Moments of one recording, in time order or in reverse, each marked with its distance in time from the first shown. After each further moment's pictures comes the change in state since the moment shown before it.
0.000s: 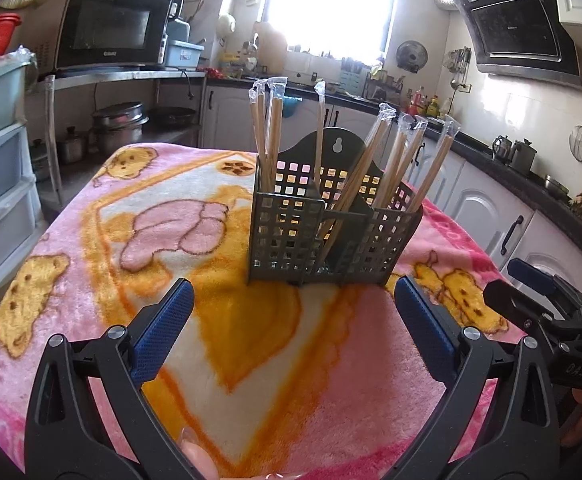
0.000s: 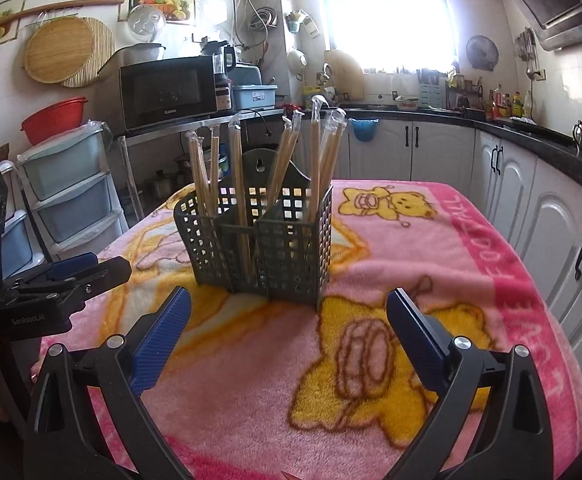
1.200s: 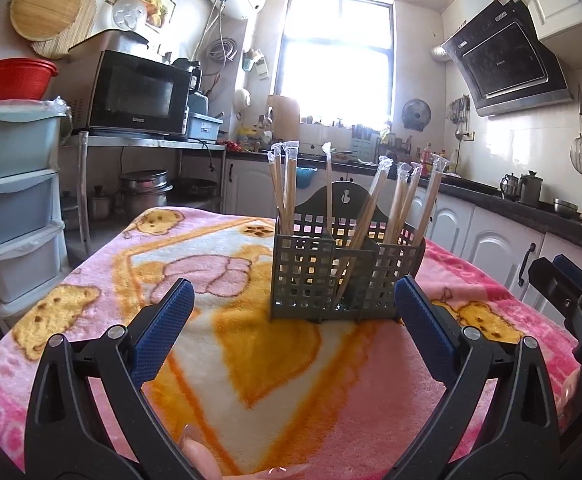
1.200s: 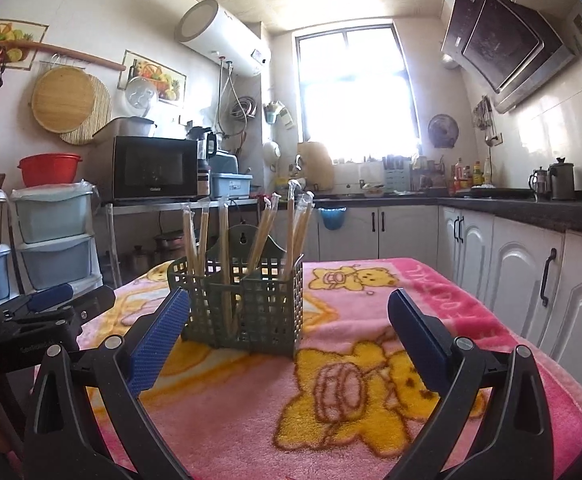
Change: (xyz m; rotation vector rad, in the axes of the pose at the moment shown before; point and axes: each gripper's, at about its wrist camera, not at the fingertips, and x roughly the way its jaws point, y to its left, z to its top) left arm -0.032 -0.007 -0.031 0.043 -0.294 0.088; right arm -0.048 0.012 -0.036 -0.027 -0.385 -0.140
